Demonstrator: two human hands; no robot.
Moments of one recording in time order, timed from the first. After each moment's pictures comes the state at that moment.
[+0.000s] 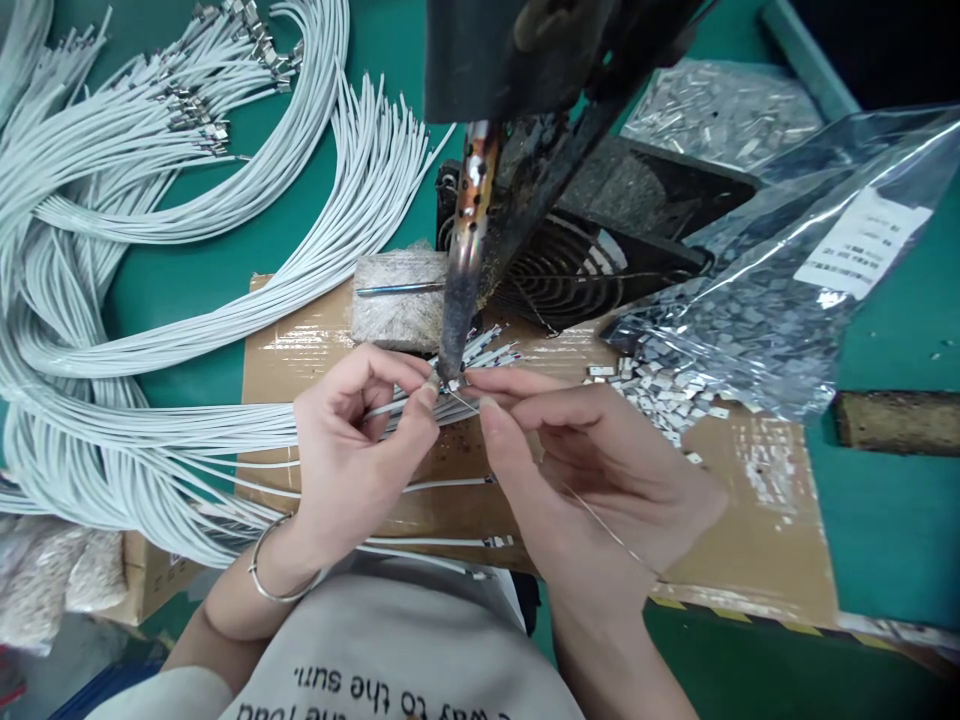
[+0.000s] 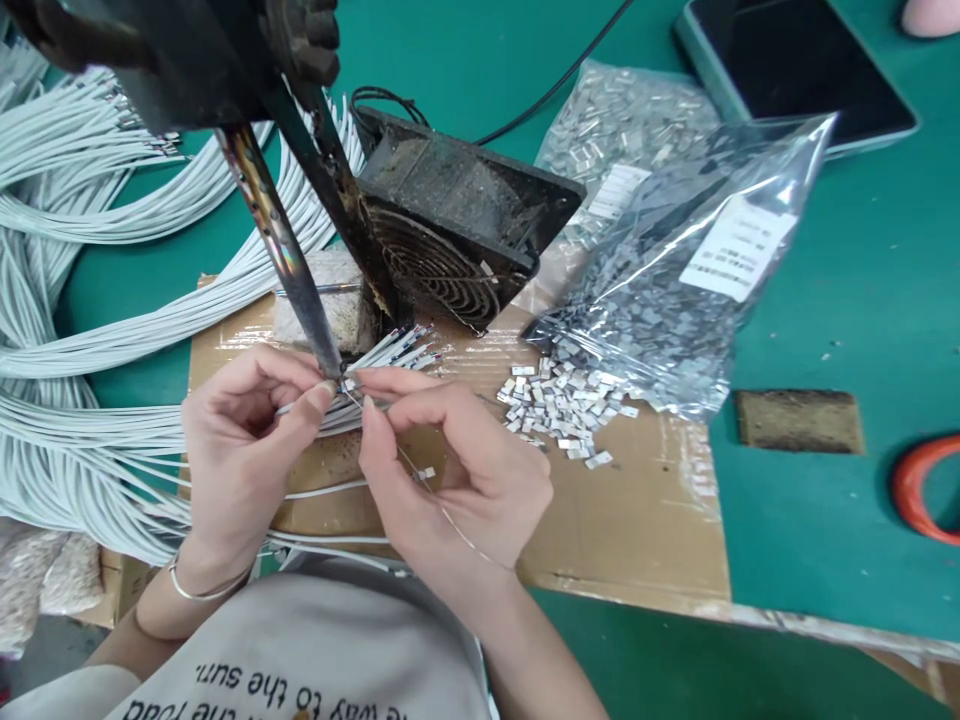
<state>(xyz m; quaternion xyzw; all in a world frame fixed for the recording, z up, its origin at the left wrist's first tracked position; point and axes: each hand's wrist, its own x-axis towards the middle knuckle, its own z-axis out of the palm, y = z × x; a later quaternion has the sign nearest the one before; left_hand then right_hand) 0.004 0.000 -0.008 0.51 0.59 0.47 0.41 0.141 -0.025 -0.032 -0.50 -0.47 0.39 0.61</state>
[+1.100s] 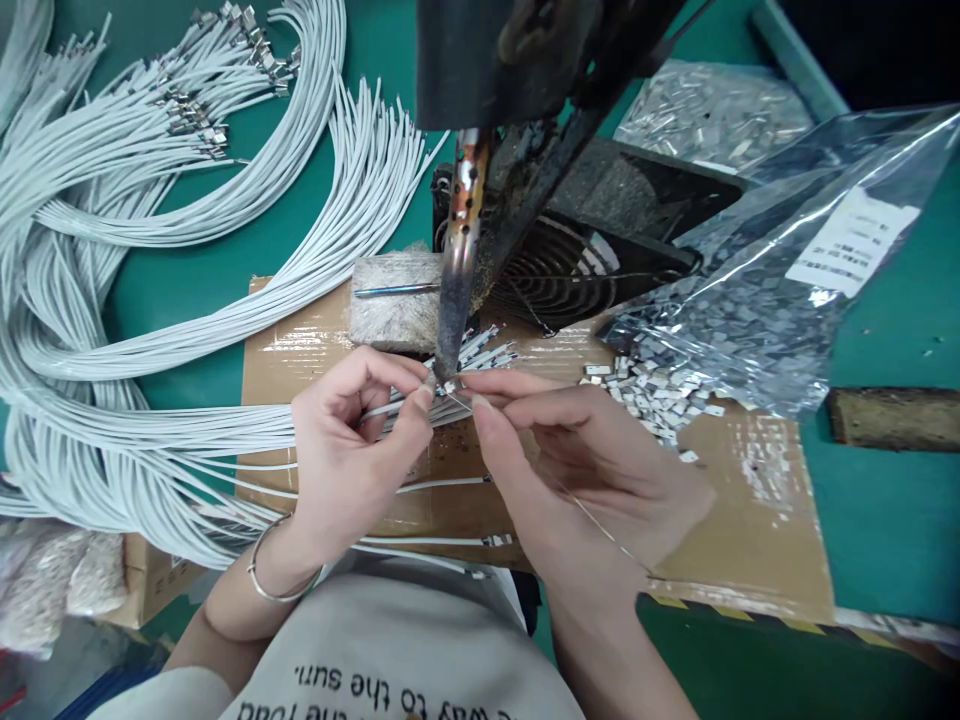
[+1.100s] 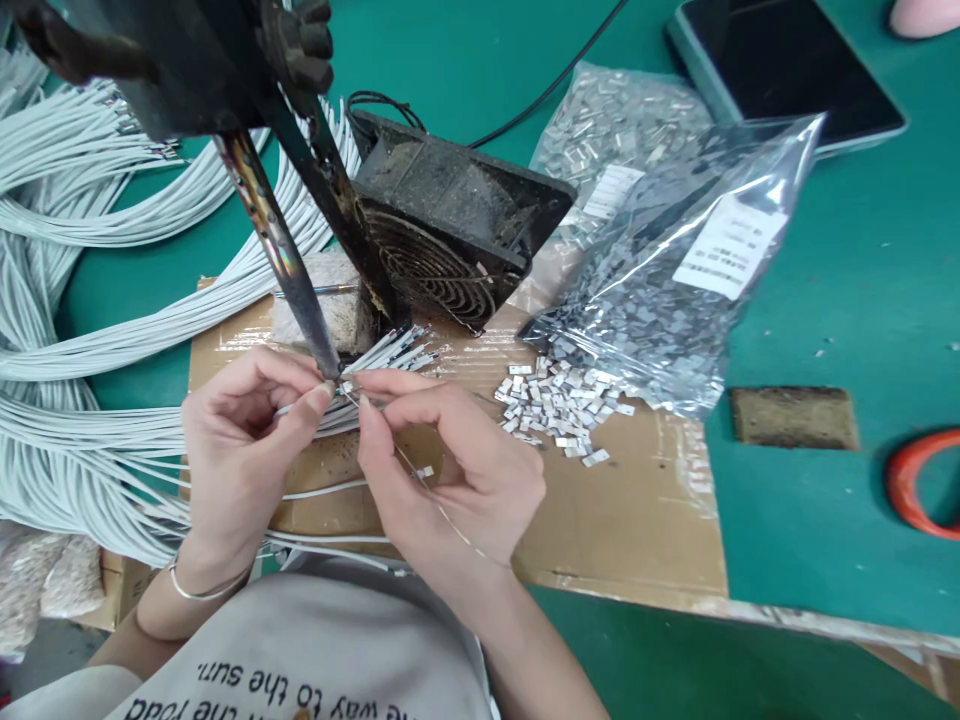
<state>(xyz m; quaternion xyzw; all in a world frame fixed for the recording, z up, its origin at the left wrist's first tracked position) 0.001 -0.001 -0.008 0.52 0.59 0.46 0.41 0.141 -0.024 -0.034 -0.51 -0.48 0.38 0.61</state>
